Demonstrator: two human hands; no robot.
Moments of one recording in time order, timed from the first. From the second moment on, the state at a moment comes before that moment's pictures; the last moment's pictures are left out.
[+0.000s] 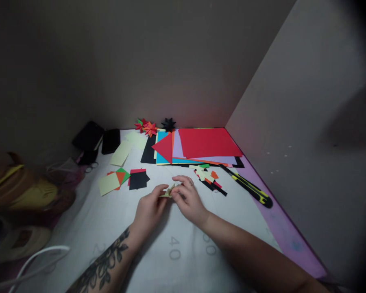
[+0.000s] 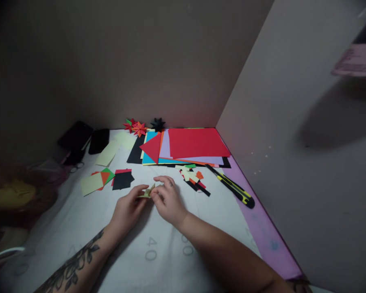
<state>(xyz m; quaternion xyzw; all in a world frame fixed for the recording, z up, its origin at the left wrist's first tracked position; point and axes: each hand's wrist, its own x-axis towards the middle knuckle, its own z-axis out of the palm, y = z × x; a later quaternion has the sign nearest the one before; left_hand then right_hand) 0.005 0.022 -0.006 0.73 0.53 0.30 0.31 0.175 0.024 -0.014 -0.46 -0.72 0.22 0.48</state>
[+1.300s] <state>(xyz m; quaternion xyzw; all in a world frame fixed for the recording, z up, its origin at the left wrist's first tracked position) 0.014 0.022 0.005 0.63 0.53 0.35 0.44 0.174 0.024 -0.012 -0.48 -0.68 0.25 0.49</state>
